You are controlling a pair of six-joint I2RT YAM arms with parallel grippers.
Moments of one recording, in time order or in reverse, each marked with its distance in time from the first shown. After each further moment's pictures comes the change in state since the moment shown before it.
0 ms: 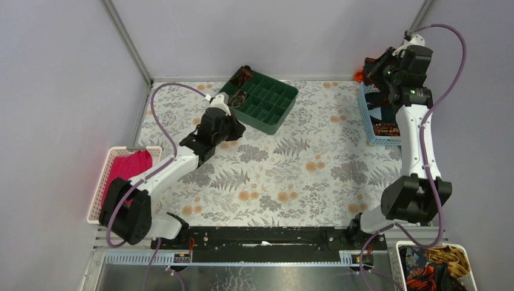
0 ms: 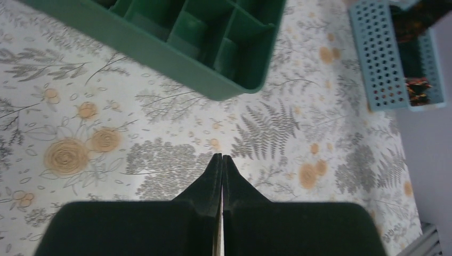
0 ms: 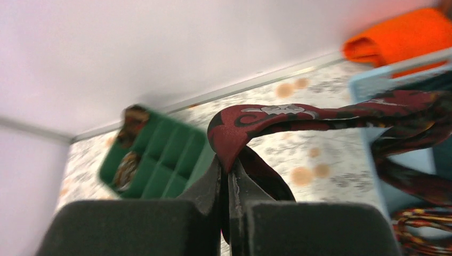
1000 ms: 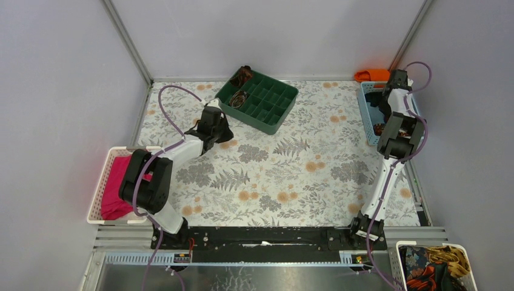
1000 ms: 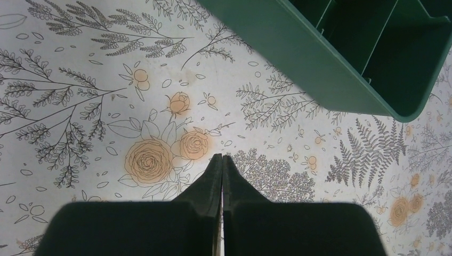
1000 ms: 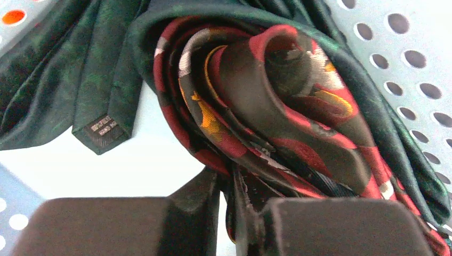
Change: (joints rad) left arm 0.139 0.235 0.019 0.006 0.019 0.050; right arm -0.134 0.922 0.507 -0.271 0.558 -0.187
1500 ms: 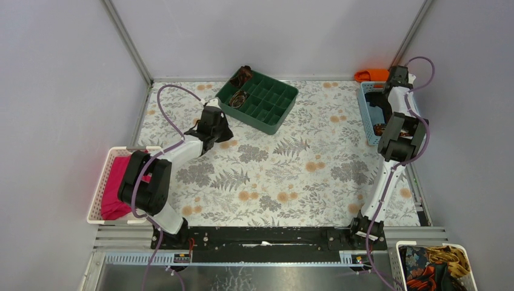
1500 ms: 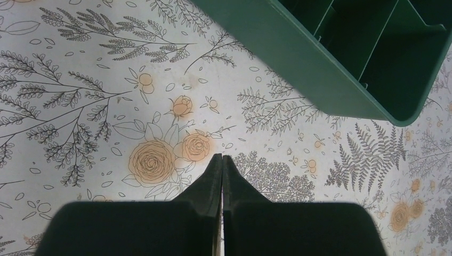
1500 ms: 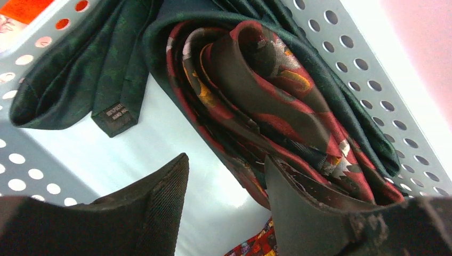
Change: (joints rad) left arm -0.005 -0.010 0.000 -0.002 -0.028 -0.002; right arm 0.020 -0.114 -0.081 0.026 0.040 0.023
